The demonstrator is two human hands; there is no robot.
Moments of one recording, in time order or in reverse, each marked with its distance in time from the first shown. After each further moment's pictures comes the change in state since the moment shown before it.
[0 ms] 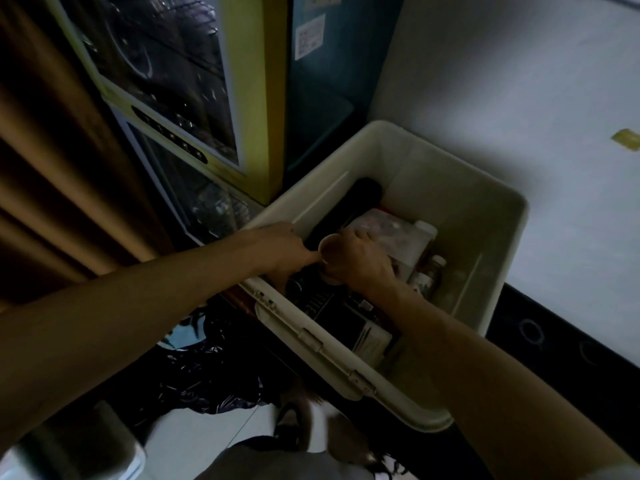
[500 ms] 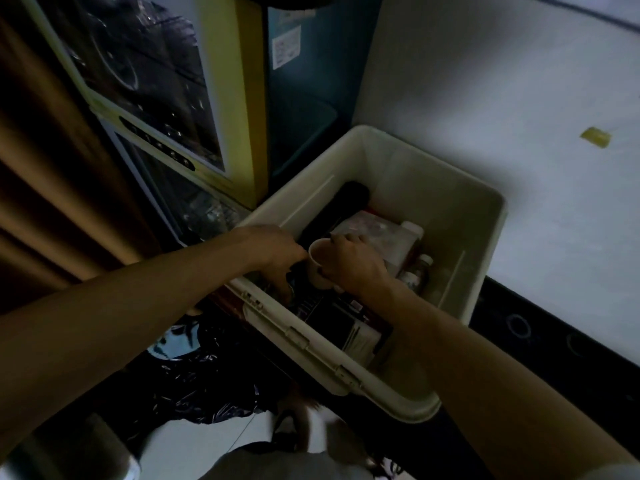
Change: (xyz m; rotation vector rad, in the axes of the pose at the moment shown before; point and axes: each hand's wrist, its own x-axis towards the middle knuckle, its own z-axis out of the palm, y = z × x) left_hand 0.005 -0.004 -0.006 -0.226 -0.070 -0.074; right_hand -0.004 0.011 -0.003 -0.095 -0.016 -0.033
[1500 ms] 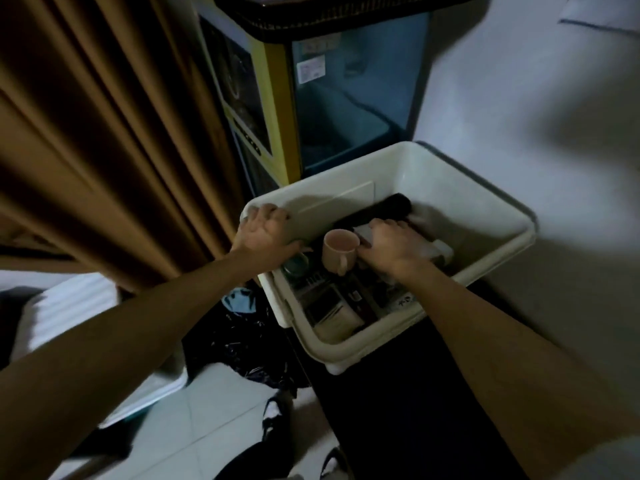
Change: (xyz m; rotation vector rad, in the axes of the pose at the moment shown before) left_hand -0.052 0.116 0.030 -0.543 0.728 -0.960; right_hand -0.023 0.085 -0.060 0.044 0.039 -0.329
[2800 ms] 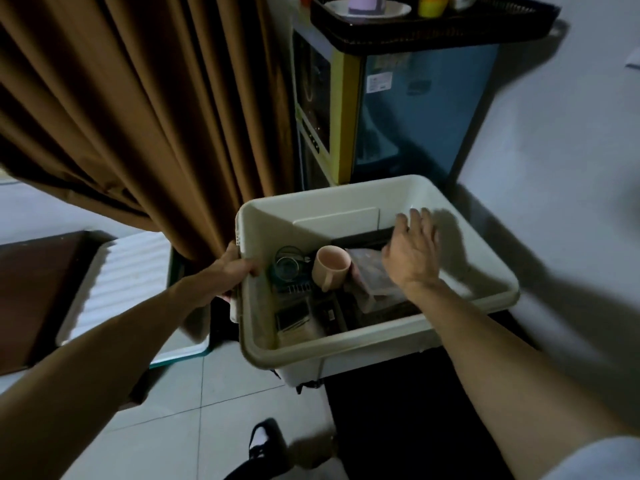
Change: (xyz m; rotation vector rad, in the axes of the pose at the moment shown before) left_hand -0.147 -0.049 -0.011 -0.855 -0.171 -0.822; right_hand -0.042 -0.021 0.006 -0.218 0.400 -0.189
